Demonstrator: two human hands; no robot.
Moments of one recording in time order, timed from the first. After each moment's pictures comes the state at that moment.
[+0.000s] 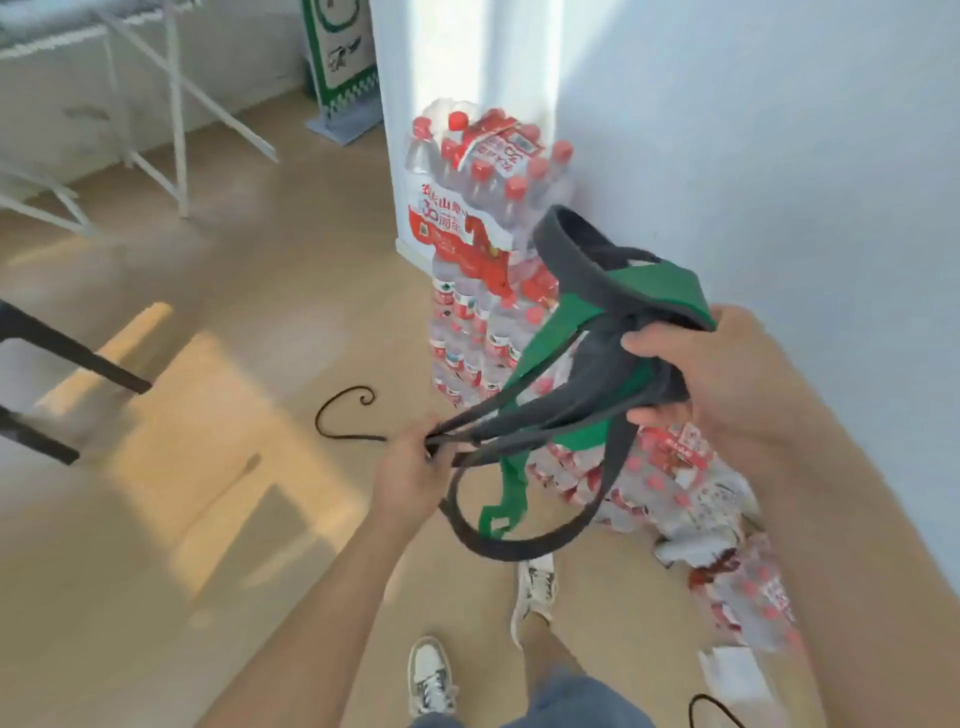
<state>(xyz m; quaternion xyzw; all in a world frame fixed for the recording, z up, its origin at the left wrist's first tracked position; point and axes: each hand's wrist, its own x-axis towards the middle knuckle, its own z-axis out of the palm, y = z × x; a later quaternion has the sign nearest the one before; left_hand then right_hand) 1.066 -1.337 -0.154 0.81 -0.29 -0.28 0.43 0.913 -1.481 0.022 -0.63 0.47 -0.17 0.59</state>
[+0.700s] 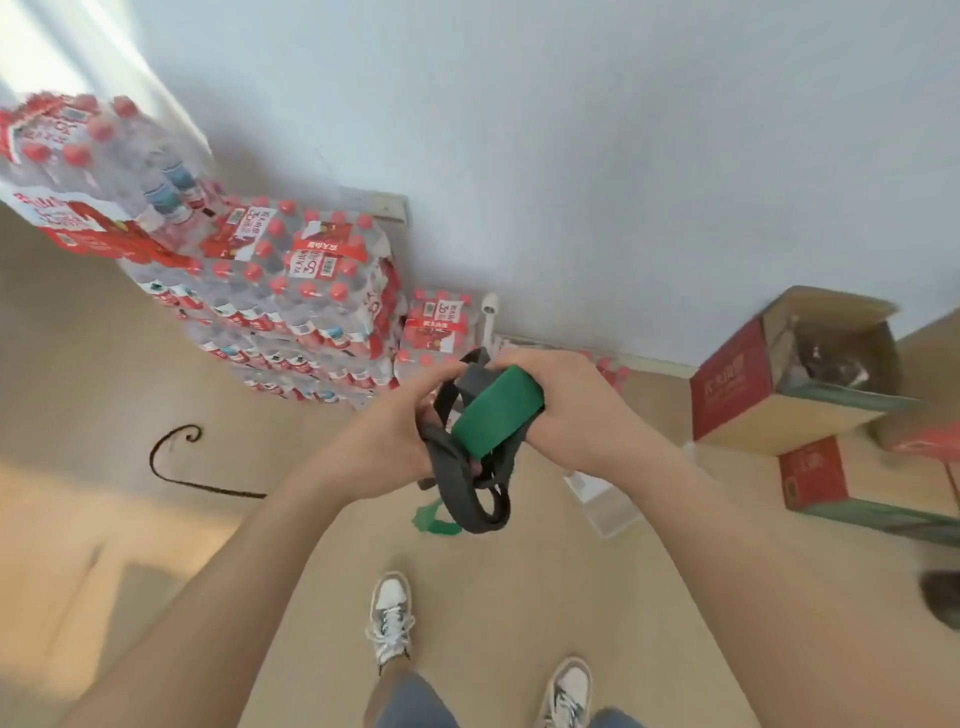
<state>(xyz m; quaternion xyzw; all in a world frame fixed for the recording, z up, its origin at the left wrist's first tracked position) 0.691 -1.352 -0.062 0.56 -0.62 -0.49 0.23 0.503 -1.390 -0.037 -0.77 0.47 -0.15 0.40</state>
